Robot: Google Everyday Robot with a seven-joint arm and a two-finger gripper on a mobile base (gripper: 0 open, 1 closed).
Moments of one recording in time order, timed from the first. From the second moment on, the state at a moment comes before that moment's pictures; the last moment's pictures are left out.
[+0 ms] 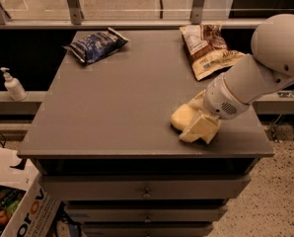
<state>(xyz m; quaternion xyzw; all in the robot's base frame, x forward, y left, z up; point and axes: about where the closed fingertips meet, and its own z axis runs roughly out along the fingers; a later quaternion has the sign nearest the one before) 0.485 -0.119 0.807 -0.58 0.77 0.17 0.20</state>
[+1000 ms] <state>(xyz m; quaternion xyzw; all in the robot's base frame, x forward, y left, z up) 0.502 -0.127 0.842 -0.57 0.77 0.18 0.23</state>
